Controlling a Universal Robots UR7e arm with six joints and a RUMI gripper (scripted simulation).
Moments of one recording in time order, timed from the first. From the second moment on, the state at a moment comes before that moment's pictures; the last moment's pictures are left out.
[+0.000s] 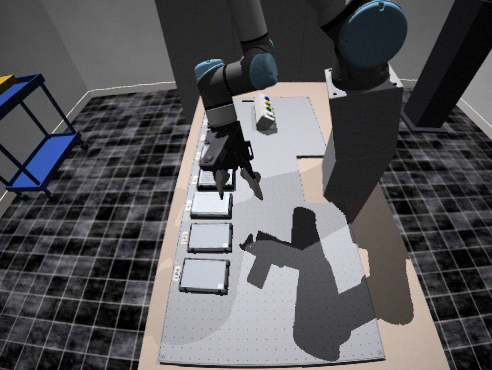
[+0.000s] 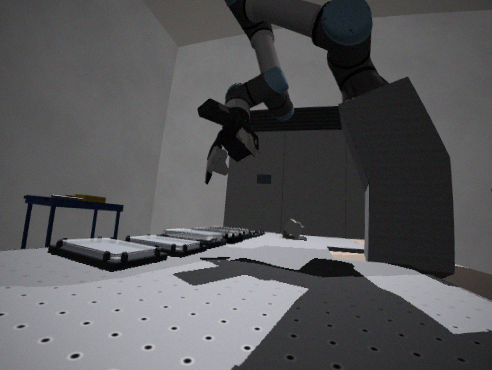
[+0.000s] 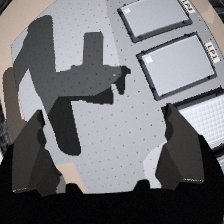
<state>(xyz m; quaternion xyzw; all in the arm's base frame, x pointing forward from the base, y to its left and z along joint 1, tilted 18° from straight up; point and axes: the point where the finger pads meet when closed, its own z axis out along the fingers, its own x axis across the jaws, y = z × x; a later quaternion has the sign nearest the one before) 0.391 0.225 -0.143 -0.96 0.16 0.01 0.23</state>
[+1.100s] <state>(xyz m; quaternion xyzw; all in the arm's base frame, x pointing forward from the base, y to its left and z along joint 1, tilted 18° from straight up) 0.400 0.102 -0.192 -0.89 0.42 -0.04 0.15</state>
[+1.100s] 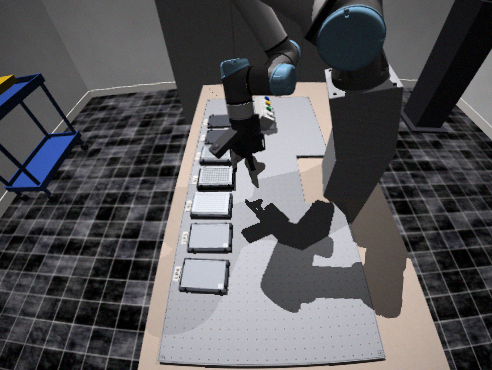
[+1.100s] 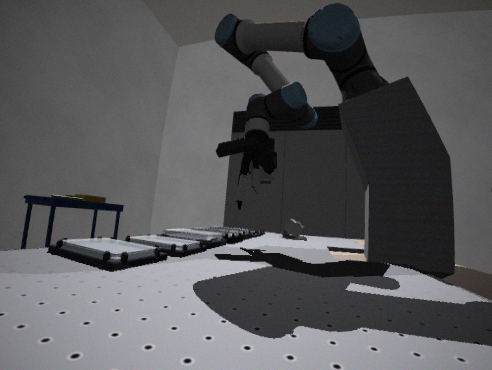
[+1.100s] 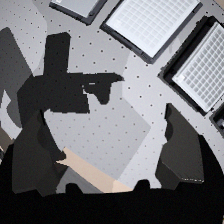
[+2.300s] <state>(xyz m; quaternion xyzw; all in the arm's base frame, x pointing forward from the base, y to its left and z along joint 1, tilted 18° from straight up) 0.377 -0.002 -0.194 -0.73 0.67 -0.12 0.10</state>
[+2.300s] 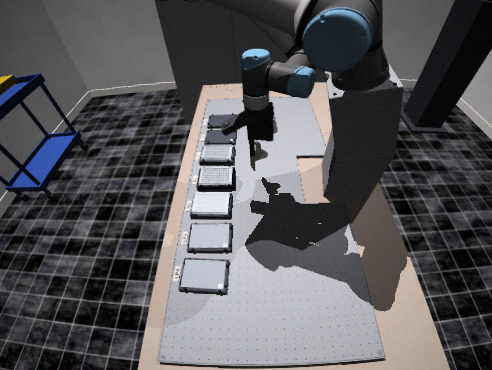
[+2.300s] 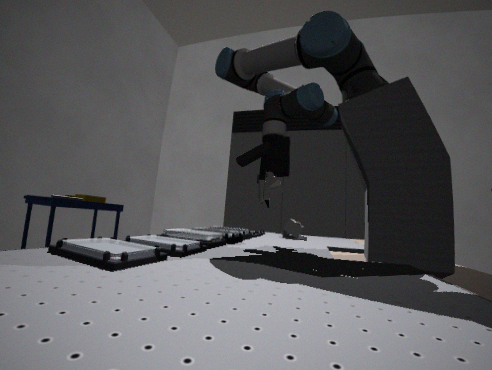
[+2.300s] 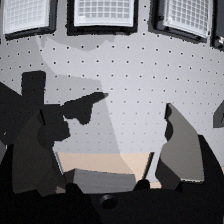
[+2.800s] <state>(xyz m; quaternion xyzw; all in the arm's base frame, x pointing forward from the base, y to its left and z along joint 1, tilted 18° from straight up) 0.392 -0.005 -0.240 -0.71 0.69 -0.13 0.09</state>
